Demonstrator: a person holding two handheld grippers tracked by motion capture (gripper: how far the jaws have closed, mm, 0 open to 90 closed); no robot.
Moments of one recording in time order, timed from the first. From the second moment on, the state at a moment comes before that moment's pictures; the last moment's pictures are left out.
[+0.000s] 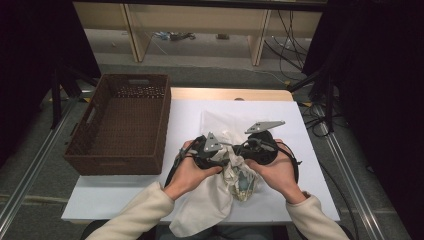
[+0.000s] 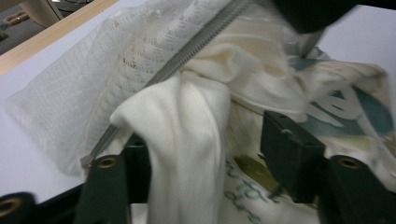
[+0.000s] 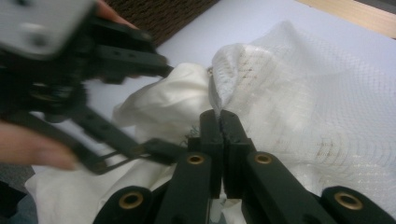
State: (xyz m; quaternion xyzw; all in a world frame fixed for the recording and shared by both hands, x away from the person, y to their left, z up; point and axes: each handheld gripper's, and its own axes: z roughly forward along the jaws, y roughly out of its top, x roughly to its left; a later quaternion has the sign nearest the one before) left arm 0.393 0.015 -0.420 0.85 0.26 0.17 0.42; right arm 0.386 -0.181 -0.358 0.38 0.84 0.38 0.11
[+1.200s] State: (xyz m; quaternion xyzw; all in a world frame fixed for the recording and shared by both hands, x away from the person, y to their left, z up) left arm 0.377 0.020 -0.418 0.85 0.25 0.17 0.43; right arm 0.384 -0.180 -0.355 0.38 0.84 0.37 0.11
